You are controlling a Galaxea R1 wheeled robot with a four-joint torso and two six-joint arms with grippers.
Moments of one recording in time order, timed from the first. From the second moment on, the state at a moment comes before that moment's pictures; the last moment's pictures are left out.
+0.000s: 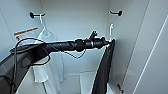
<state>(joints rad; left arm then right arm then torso) -0.11 2.81 -1.49 0.42 0.04 -1.26 -1.61 3.10 -2.74 -0.33 0.18 0.41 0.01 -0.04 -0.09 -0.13</state>
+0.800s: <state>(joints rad) -0.09 2.79 -1.46 0.42 0.03 -1.26 -1.61 3.10 -2.74 -0.33 0.17 0.41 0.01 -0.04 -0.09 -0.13</state>
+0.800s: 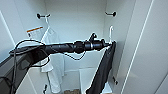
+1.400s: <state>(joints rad) -0.09 2.76 -1.43 0.42 0.03 -1.26 -1.61 3.10 -2.74 -0.33 0.17 0.41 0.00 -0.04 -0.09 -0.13</state>
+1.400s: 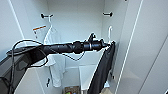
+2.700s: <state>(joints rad) -0.04 2.69 -1.37 0.42 0.02 -1.26 -1.61 3.10 -2.74 -0.33 0.17 0.41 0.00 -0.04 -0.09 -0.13</state>
